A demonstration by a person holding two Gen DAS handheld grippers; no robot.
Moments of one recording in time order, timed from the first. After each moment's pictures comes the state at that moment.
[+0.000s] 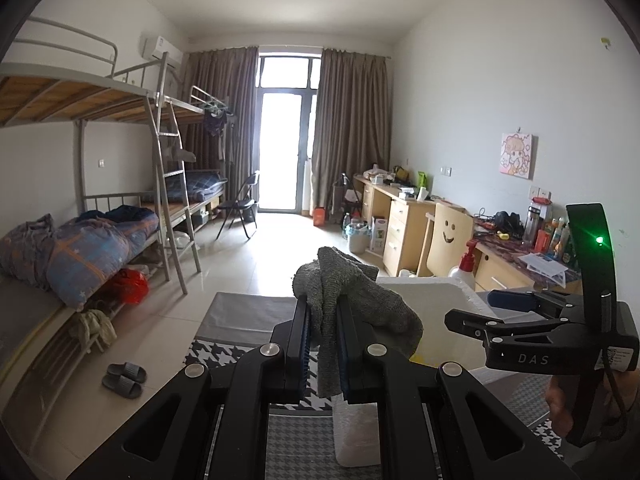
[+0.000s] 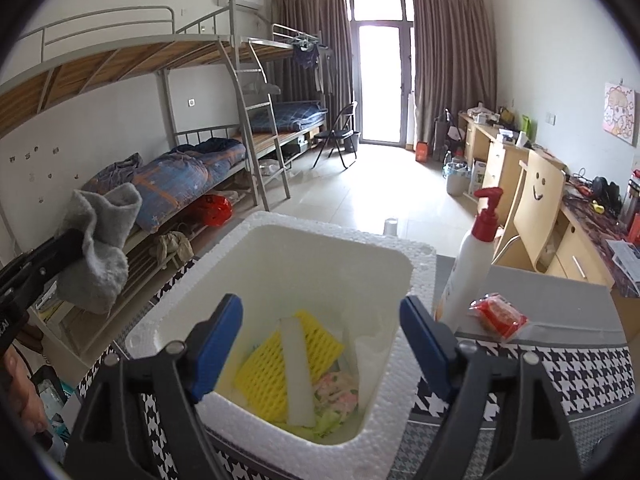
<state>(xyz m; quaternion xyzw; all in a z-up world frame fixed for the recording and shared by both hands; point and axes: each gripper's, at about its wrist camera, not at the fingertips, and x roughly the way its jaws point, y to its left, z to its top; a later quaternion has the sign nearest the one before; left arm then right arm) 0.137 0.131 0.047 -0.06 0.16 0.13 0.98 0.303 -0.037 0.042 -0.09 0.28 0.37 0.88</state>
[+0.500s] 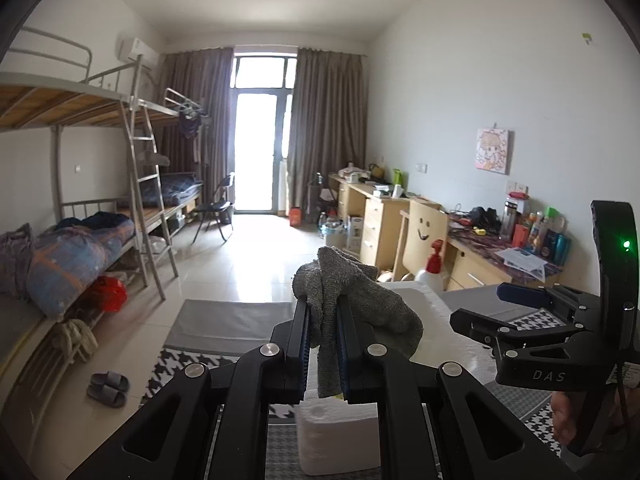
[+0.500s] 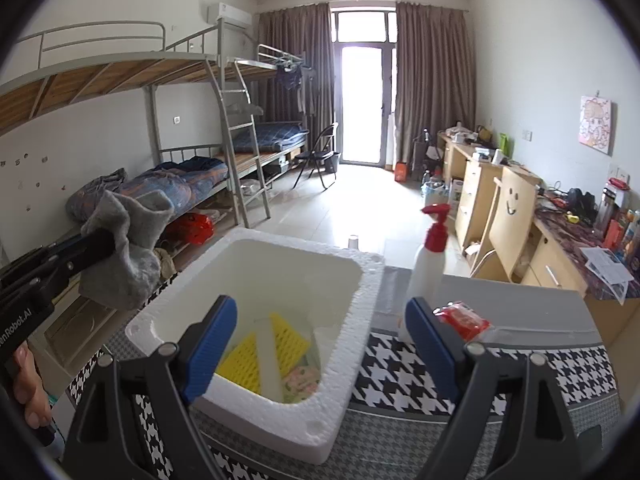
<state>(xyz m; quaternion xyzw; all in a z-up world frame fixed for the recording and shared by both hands) 0.152 0.107 0.055 -0.05 0.16 0.09 0.98 0.290 -0.069 0.057 -0.09 0.24 0.34 0.91</state>
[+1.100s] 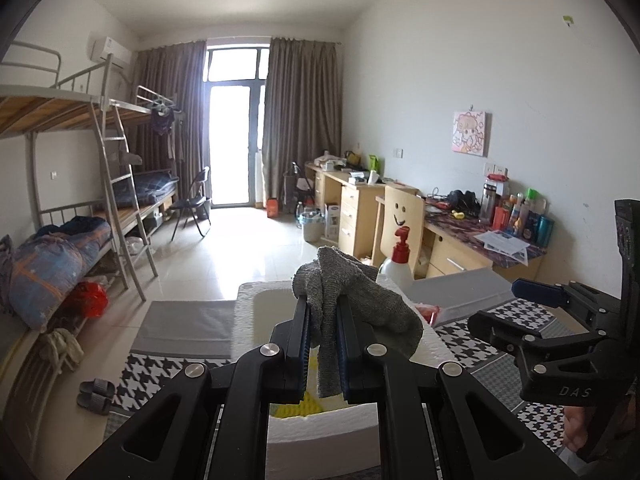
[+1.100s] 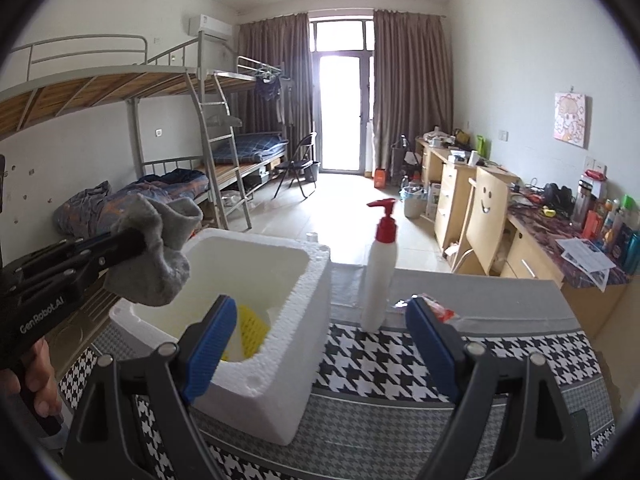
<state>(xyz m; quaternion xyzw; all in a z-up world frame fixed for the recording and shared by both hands) 0.178 0.081 0.053 -0.03 0.19 0.05 0.98 0.285 -0.107 0.052 -0.07 0.23 0.30 0.92</state>
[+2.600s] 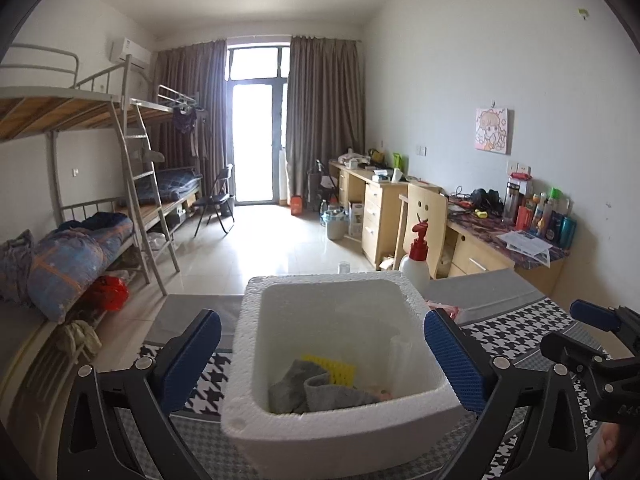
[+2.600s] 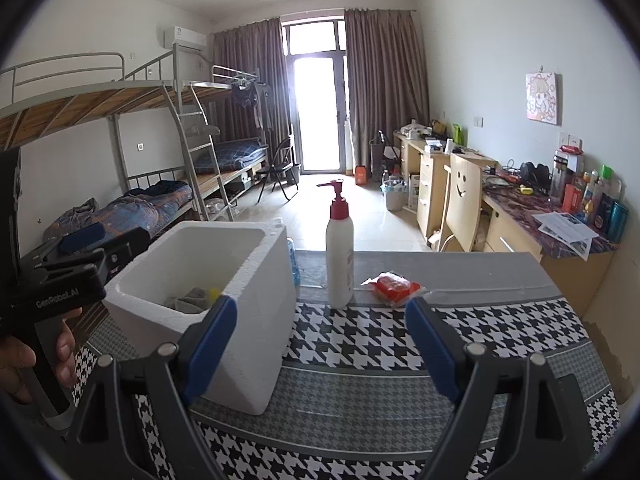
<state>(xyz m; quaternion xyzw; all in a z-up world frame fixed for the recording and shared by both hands) 0.178 0.070 0.053 -0.03 0.19 0.10 0.98 0.271 -0.157 0.046 -0.04 0.23 0.28 0.93</state>
